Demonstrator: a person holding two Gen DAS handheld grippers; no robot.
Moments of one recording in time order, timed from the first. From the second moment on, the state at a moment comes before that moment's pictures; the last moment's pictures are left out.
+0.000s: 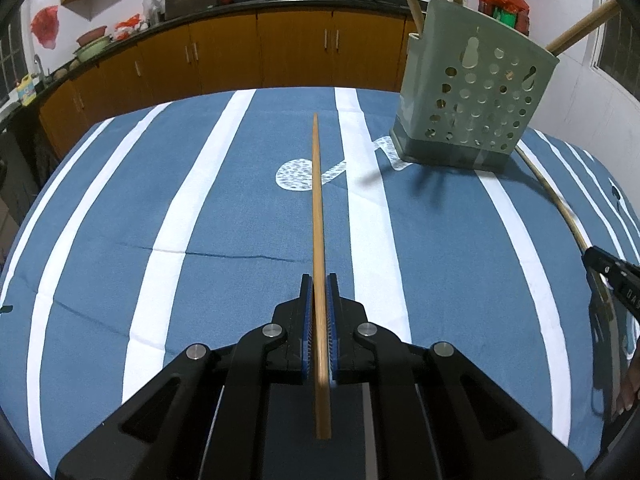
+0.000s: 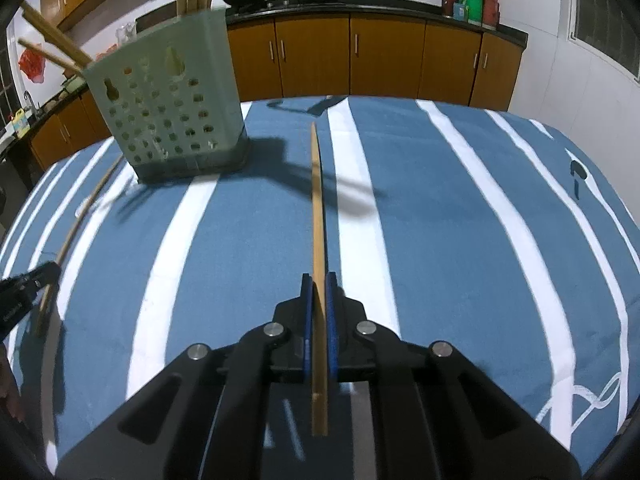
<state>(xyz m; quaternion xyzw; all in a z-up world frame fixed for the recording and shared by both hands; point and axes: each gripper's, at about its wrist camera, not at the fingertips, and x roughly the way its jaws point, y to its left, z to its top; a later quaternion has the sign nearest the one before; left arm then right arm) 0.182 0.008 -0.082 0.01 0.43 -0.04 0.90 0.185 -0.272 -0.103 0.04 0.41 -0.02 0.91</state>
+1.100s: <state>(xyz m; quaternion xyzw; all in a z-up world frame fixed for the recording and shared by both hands) 0.159 0.008 0.132 -0.07 0.16 -0.13 0.98 0.138 -0.276 0.137 0.12 0.11 0.08 0.98</state>
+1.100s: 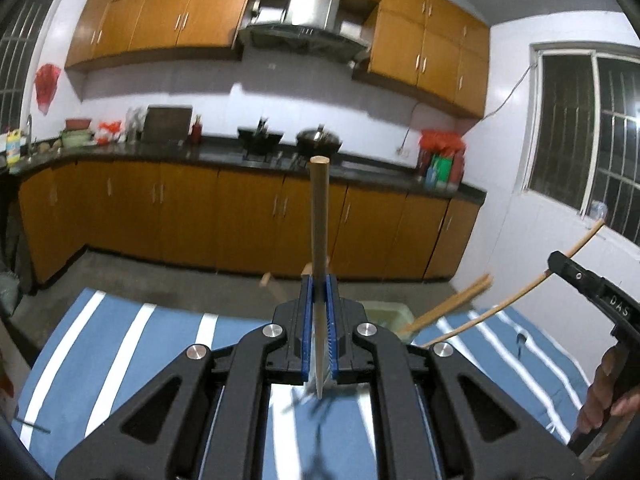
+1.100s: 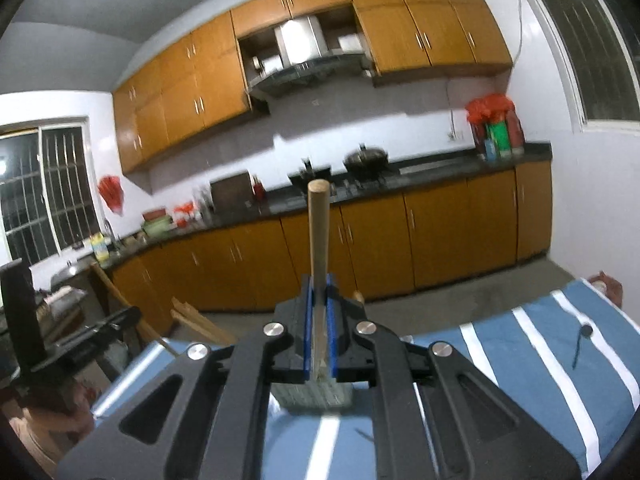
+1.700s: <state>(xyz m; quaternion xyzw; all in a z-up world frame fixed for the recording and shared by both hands) 0.217 -0.036 0.127 -0.07 0.12 -0.13 0.98 0.214 -0.239 0.122 0.07 0.15 0.07 0.98</state>
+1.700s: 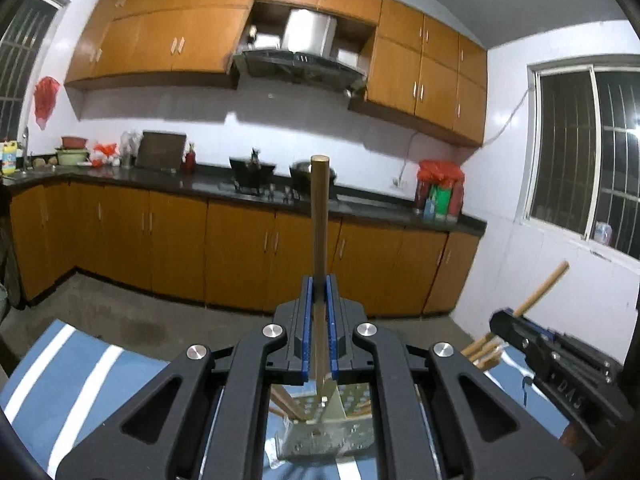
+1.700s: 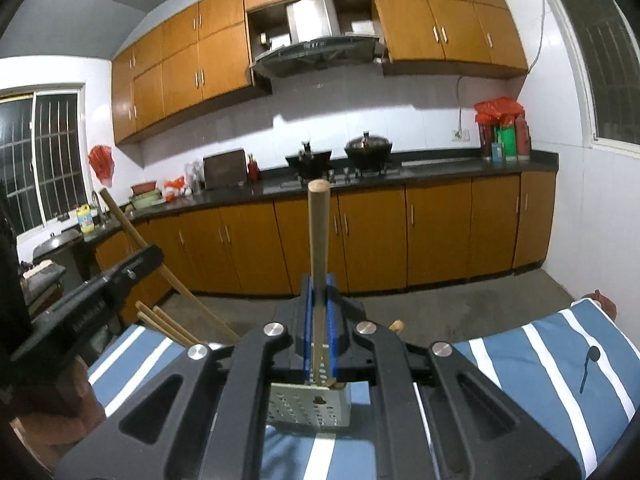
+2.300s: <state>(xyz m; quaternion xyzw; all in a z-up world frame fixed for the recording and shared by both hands) 0.168 -0.011 0.138 -0.07 0.10 -0.12 0.99 0.156 -0.244 0.133 0.05 0.10 0.04 0.99</state>
